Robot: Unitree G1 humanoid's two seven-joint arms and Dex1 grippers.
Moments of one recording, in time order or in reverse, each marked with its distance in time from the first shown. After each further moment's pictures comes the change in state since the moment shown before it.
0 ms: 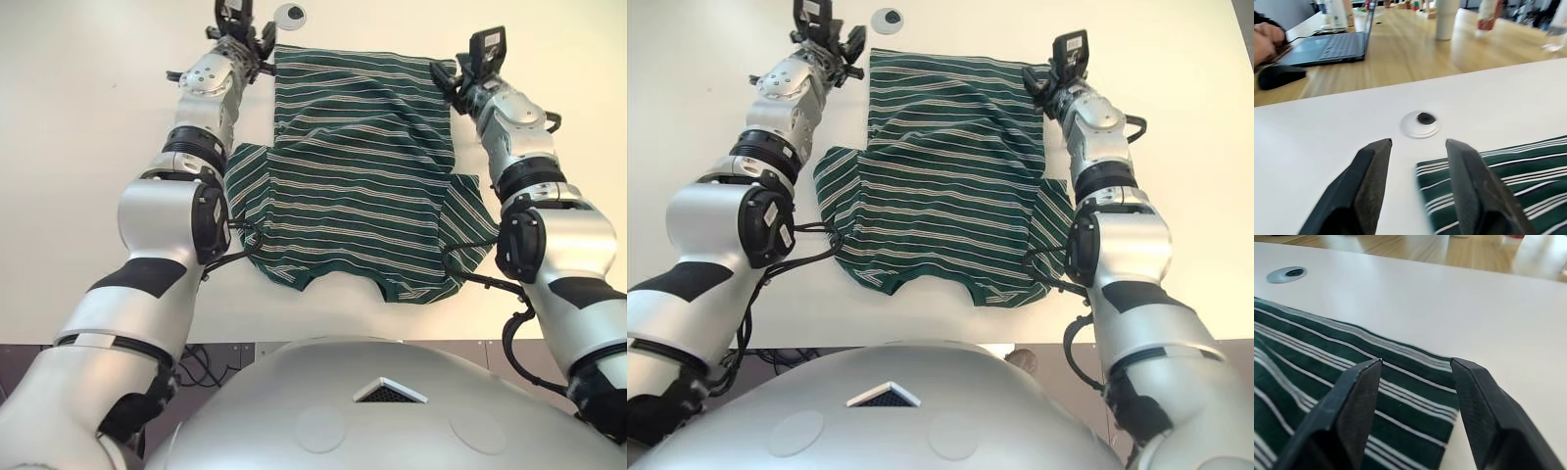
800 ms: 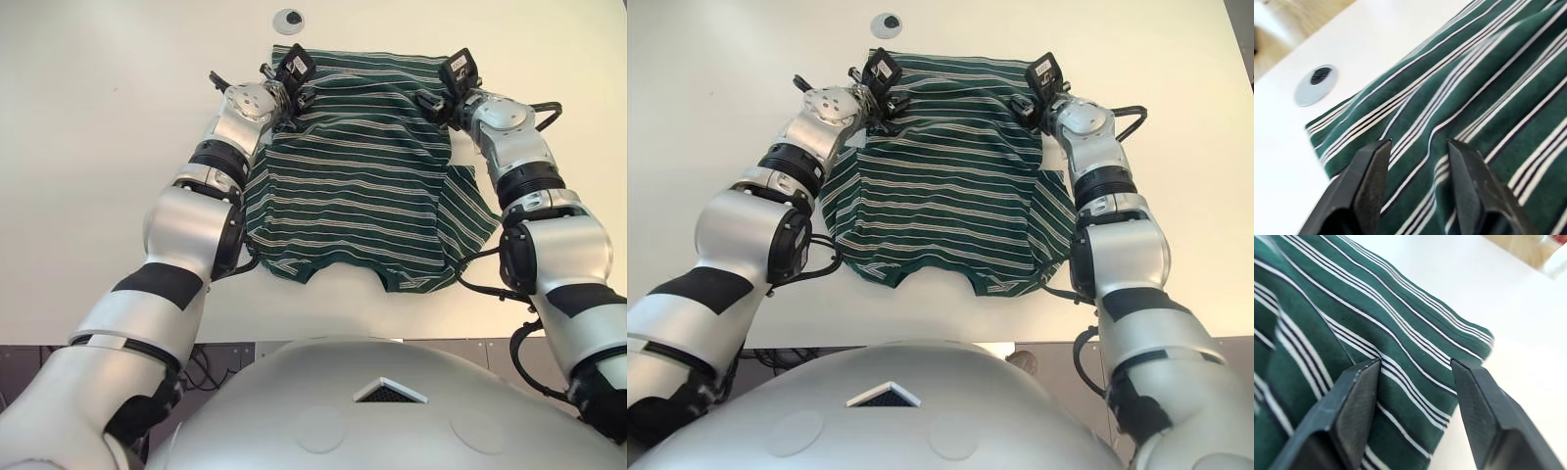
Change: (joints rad) left arm 0.036 -0.024 -0.311 0.009 0.282 0.134 0.052; right arm -0.014 -0.013 0.239 0.015 -0.195 -0.024 -0.104
